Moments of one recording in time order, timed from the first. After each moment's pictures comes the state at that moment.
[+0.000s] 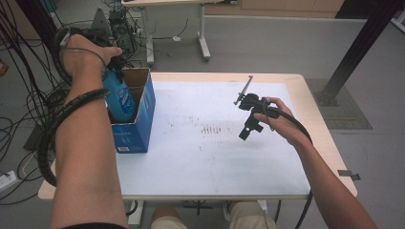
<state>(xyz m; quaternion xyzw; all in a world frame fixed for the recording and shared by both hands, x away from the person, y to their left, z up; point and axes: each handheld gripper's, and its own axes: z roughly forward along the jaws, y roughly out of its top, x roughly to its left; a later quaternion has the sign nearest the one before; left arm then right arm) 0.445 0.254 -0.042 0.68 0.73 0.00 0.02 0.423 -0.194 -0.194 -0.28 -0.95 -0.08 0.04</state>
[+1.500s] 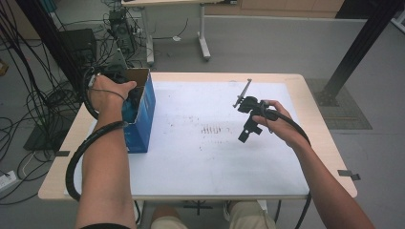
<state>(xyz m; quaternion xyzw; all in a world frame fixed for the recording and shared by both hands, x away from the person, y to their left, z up) 0.439 0.247 -0.142 0.68 0.73 0.00 0.04 0.425 -0.194 -0.204 -0.29 -0.95 -0.08 0.05</state>
